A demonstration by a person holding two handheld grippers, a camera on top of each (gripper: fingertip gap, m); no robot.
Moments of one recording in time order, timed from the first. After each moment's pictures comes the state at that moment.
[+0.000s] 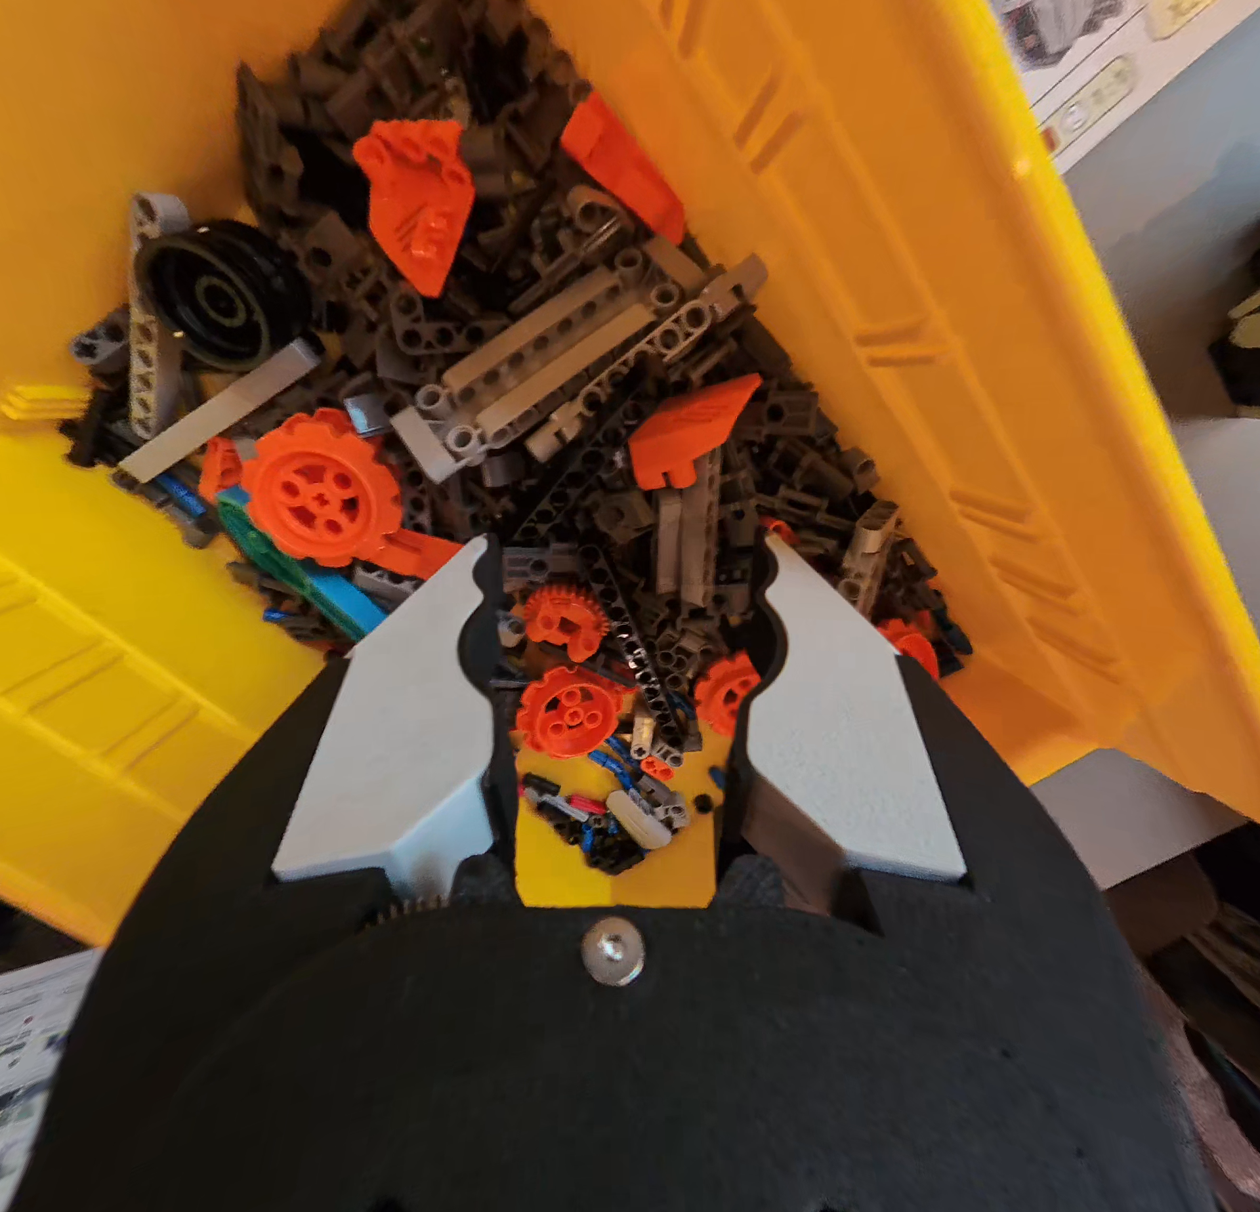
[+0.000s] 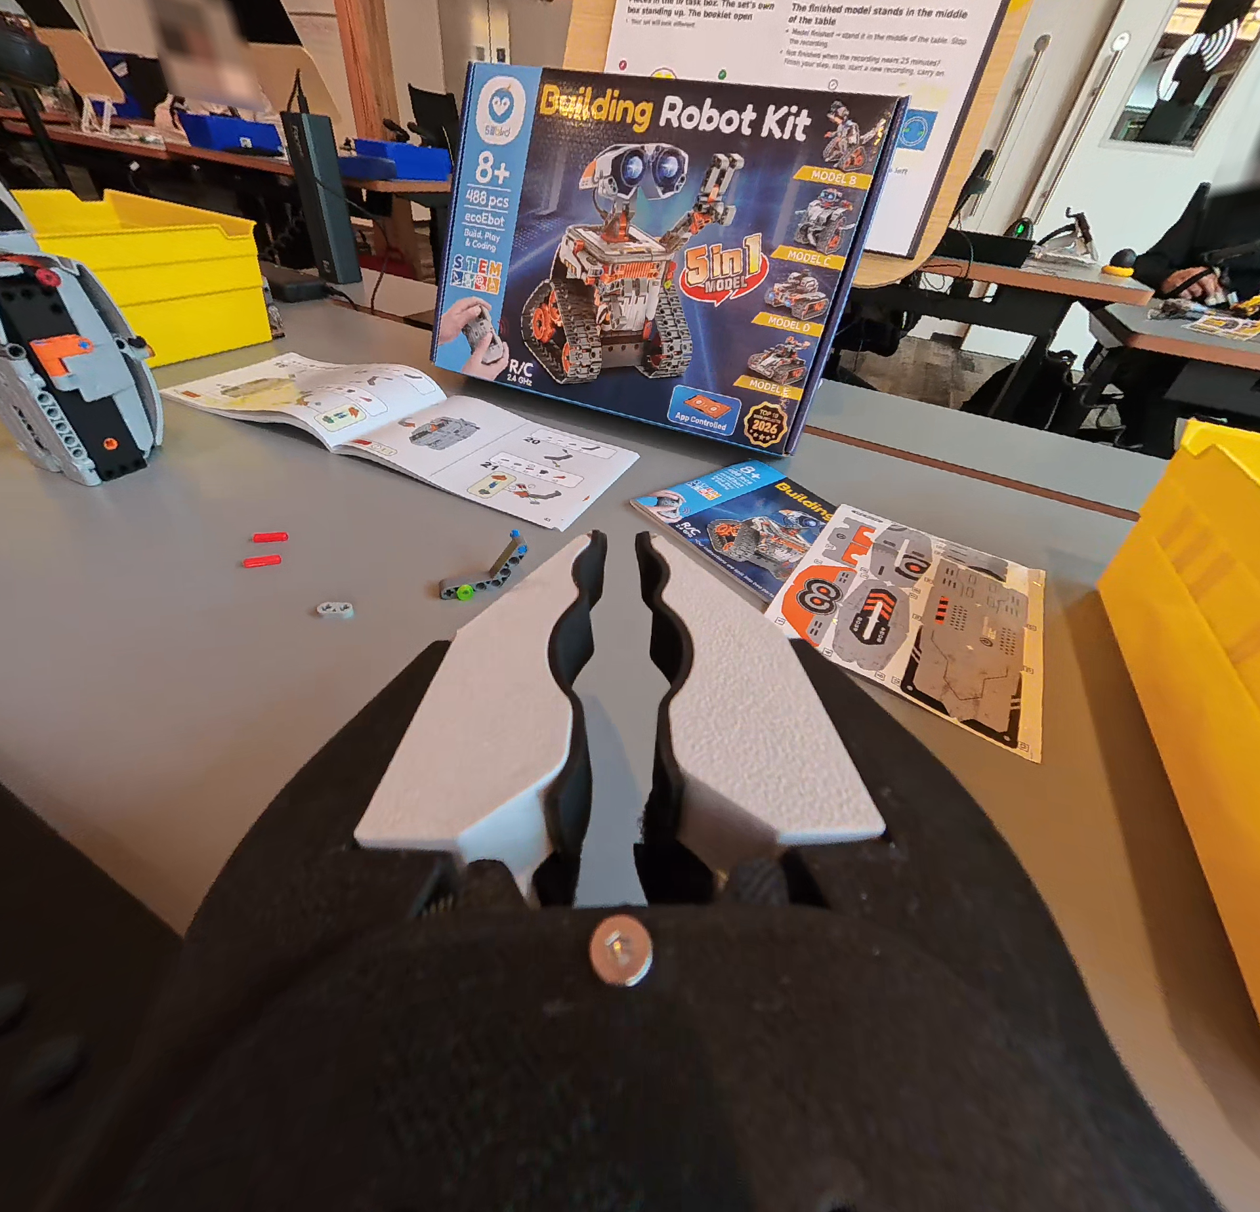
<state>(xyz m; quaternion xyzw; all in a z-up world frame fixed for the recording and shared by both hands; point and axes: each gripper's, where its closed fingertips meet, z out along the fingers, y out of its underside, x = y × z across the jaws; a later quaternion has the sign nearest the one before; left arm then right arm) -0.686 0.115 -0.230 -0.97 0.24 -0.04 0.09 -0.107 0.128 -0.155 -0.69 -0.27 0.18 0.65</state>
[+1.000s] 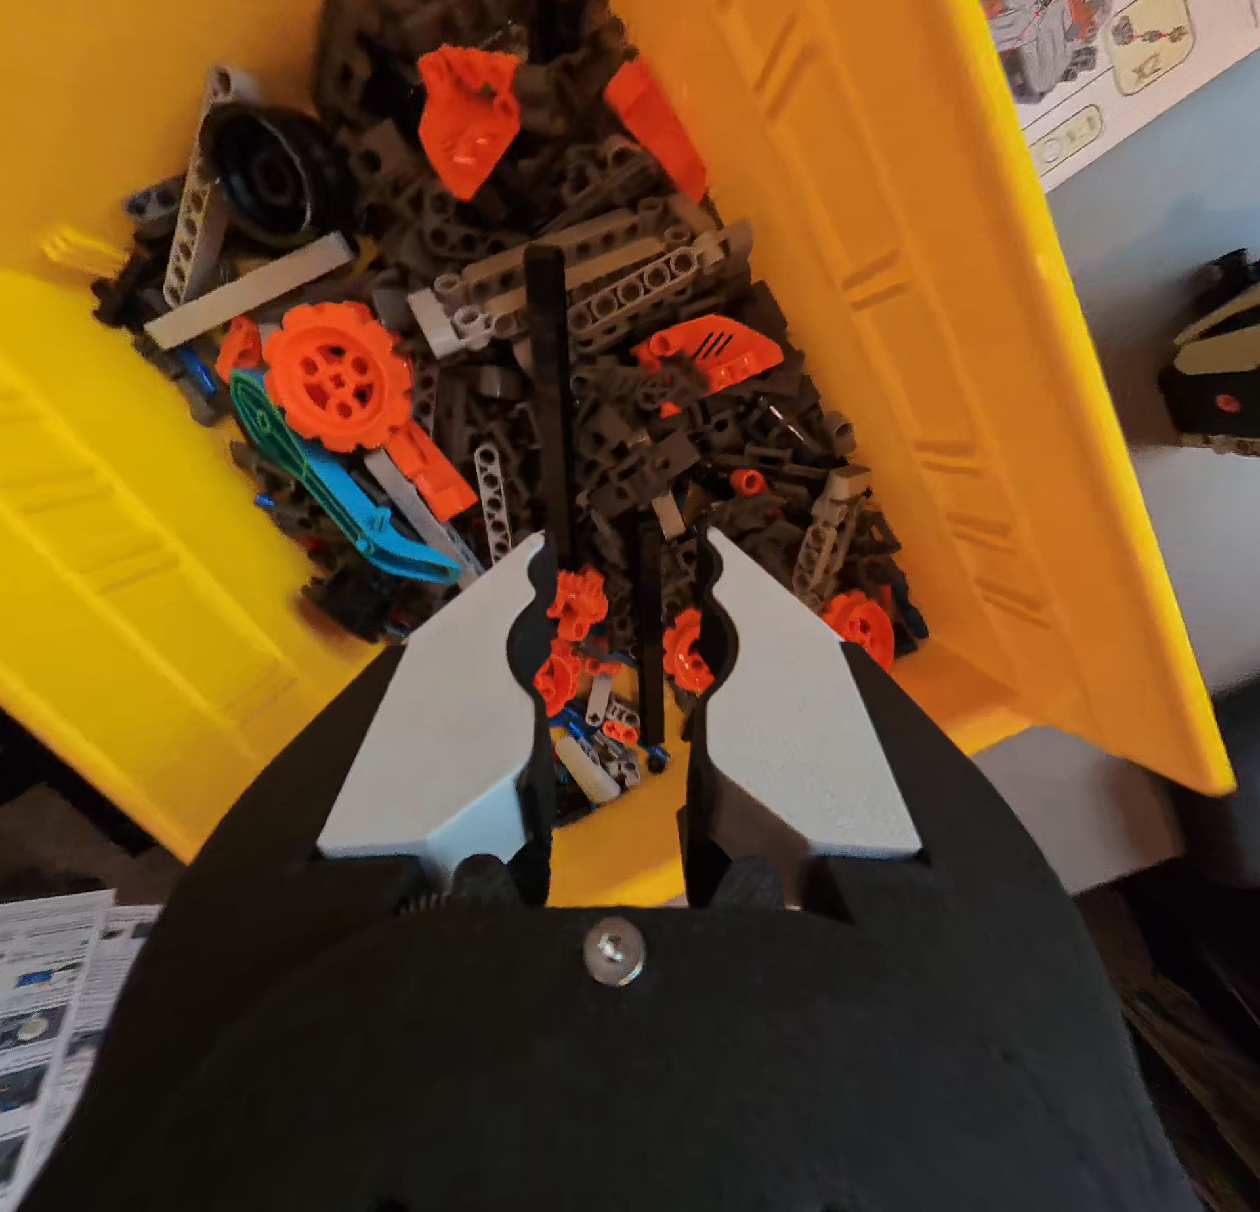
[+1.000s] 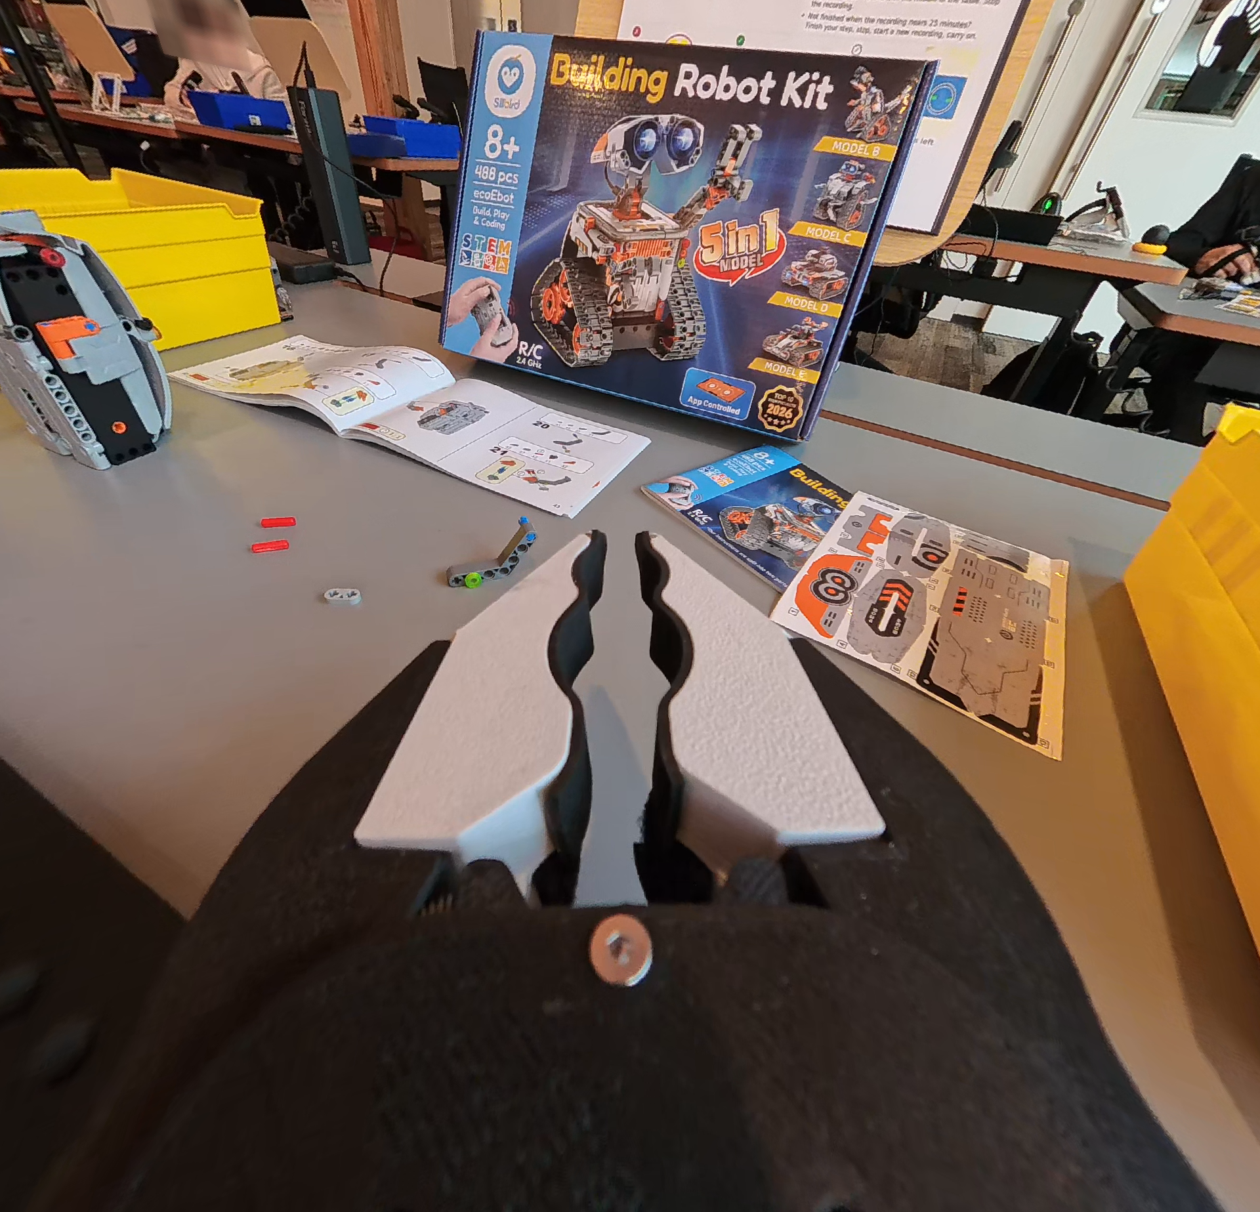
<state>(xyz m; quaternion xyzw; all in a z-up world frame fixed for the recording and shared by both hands) -0.691 0.096 -0.213 -0.98 0.17 -0.02 0.12 -0.110 0.129 -0.161 -0.70 -0.28 0.19 0.63</state>
